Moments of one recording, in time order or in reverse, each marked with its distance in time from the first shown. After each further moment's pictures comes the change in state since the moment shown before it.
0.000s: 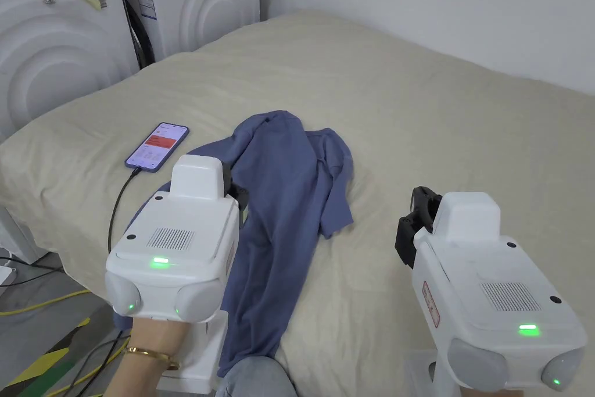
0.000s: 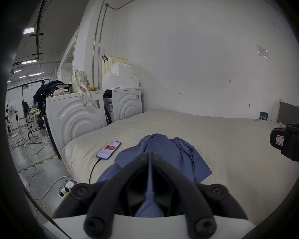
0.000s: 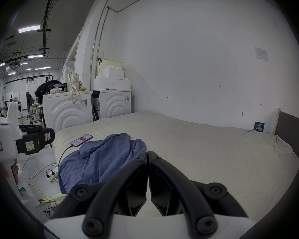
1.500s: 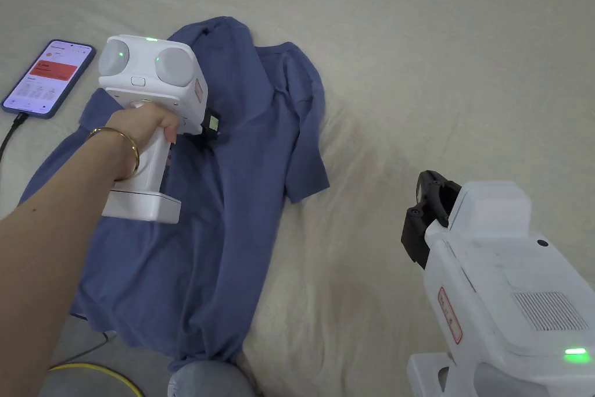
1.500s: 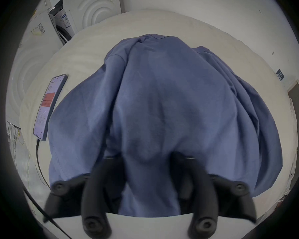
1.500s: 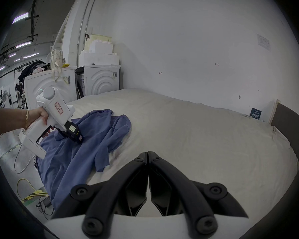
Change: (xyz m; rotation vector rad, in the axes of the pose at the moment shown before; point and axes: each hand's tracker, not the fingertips) left arm -0.003 -0.029 -0.329 -0.920 -0.122 -0.052; right arm 0.026 -0.044 -0.086 -0.201 -0.086 0.001
